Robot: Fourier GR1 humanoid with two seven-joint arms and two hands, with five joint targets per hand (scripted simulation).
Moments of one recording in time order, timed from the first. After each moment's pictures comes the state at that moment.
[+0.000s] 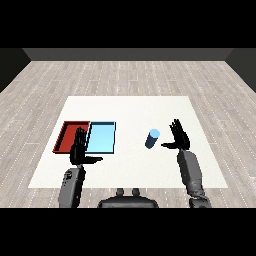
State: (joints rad) left arm -0.02 0.03 0.05 -1.55 0.14 -0.07 -0.43; right arm -0.37 -0.20 -0.22 -1.00 -0.29 0.29 -0.31
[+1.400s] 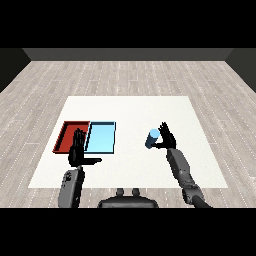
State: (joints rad) left arm 0.00 0.02 0.05 -1.56 0.14 -0.07 -0.47; right arm -0.53 -0.14 -0.19 -0.61 -0.23 0.28 -0.48
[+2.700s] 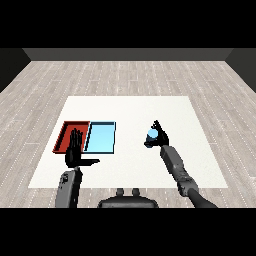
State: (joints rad) left arm 0.02 0.04 0.07 -1.59 0.16 -0.09 -0.46; right arm -0.66 -0.09 -0.19 -0.44 -0.20 0.26 -0.54
